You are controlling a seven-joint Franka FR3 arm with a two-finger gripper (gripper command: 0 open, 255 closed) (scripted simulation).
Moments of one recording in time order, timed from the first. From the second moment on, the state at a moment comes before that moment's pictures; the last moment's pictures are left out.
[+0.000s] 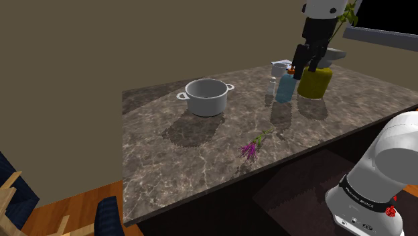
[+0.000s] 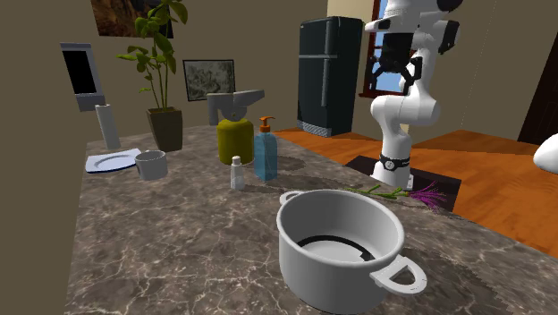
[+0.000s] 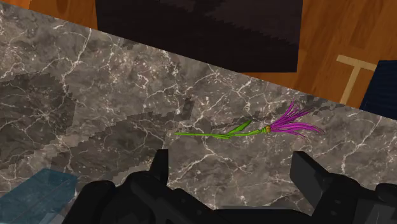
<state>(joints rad) 0.02 -0.79 0.04 -2.35 0.01 1.53 0.07</state>
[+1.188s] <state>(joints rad) -0.08 -0.47 -0.22 -2.39 -0.06 2.01 -0.14</state>
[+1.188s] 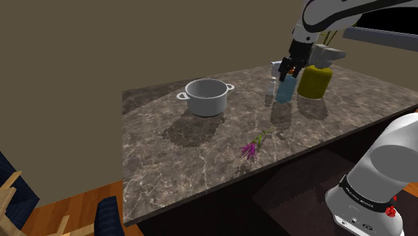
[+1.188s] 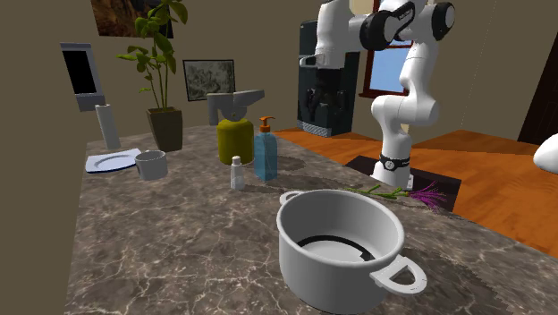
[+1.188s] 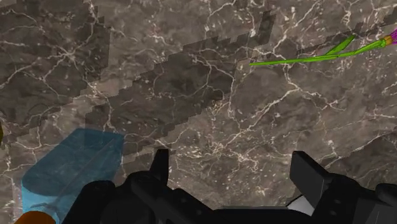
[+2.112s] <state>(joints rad) -0.09 -0.04 -0.42 -2.12 0.19 2.30 -0.44</state>
